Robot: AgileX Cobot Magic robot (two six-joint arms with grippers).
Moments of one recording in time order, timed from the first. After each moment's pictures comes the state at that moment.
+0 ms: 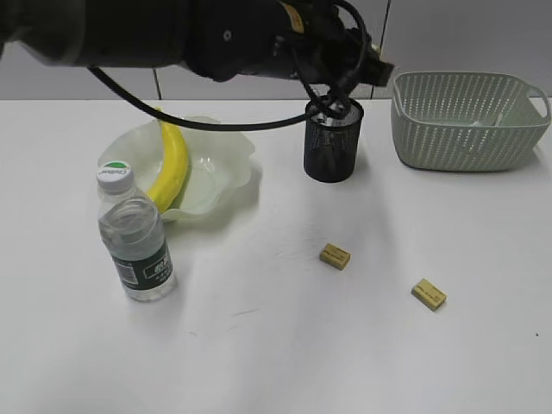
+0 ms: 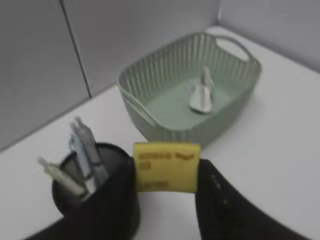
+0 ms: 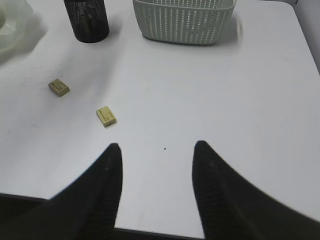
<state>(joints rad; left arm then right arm) -0.79 1.96 -1.53 -0.01 0.10 -0.02 0.23 -0.01 -0.51 -0.04 1.04 0.06</state>
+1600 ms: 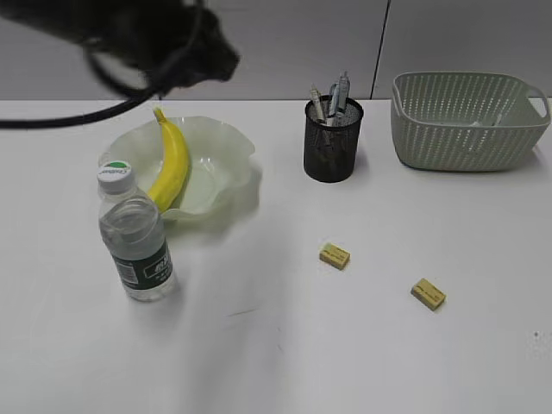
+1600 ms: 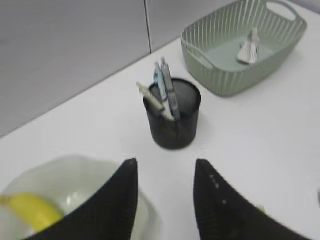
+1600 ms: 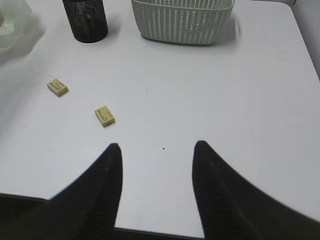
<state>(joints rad) -0.67 1.54 -1.24 0.06 0.39 -0.02 0.23 -0.01 -0.51 -0.05 1.04 0.06</state>
